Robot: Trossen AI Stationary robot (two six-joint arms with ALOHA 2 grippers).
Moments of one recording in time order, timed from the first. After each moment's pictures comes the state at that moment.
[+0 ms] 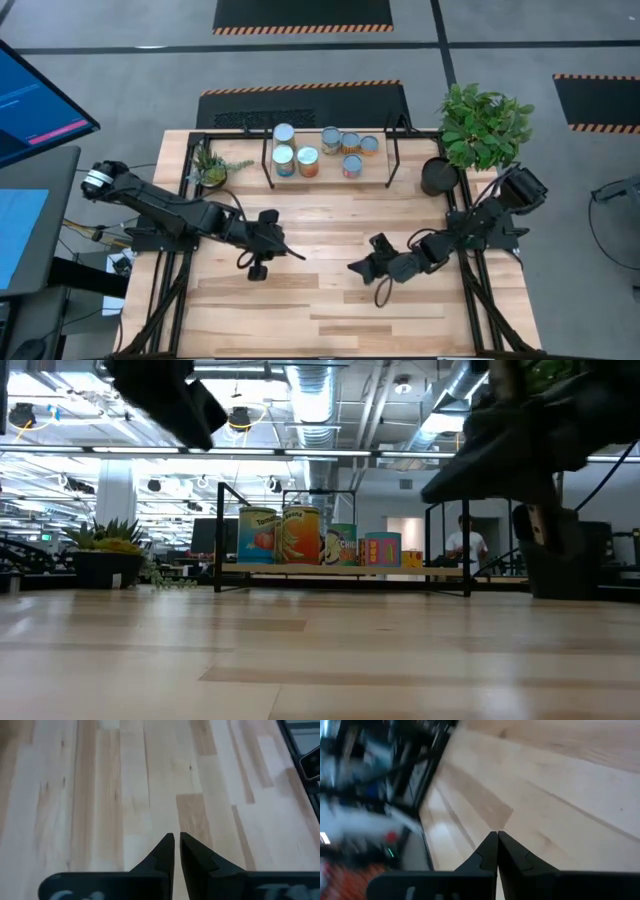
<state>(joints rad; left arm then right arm) -0.30 1.31 0.91 -0.43 -0.08 -0.17 0.52 1.59 0.60 0.50 0.49 1.46</state>
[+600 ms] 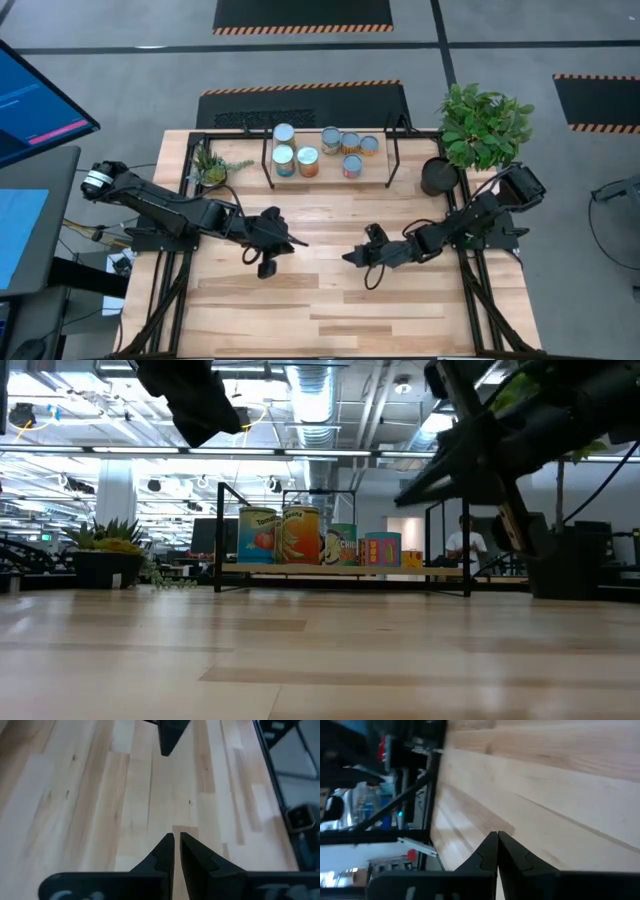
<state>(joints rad) -0.27 1.31 0.91 -0.34 -0.08 -0.39 0.42 1.59 0.60 0.55 0.39 1.50</state>
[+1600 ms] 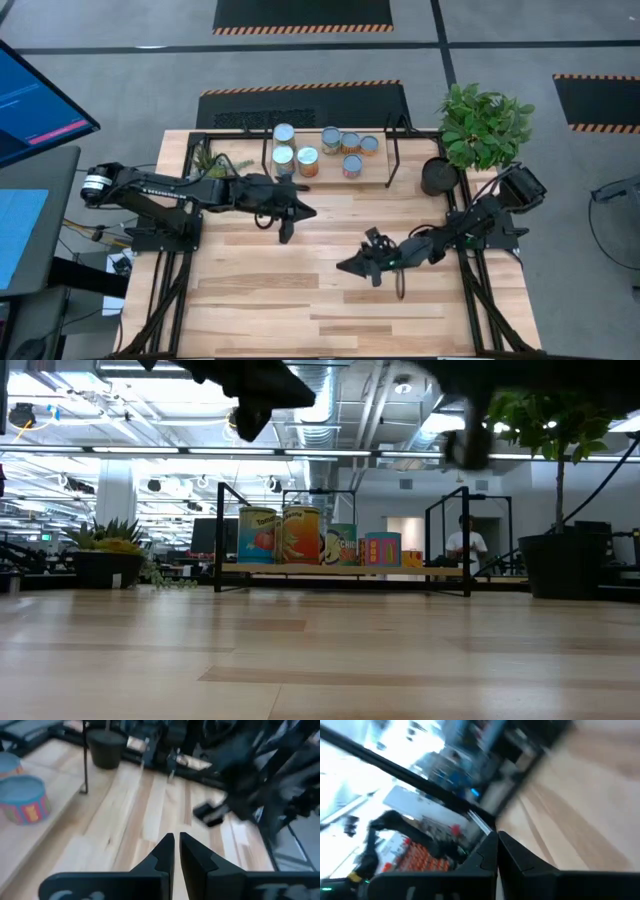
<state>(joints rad) -0.02 1.31 0.91 -0.01 0.02 -0.32 0.47 1.59 0.60 1.07 0.34 0.98</state>
